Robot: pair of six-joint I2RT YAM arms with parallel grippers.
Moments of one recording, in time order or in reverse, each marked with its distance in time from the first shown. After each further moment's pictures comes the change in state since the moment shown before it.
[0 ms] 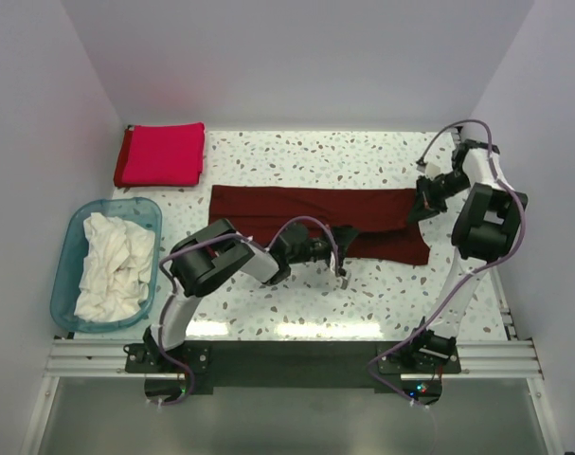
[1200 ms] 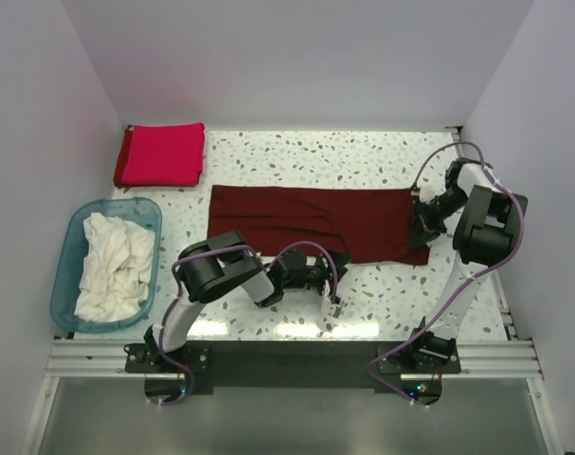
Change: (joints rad) left arm -0.082 0.013 -0.172 0.032 -0.065 -0.046; right arm 0.000 -0.050 -0.218 0.038 0.120 -0.048
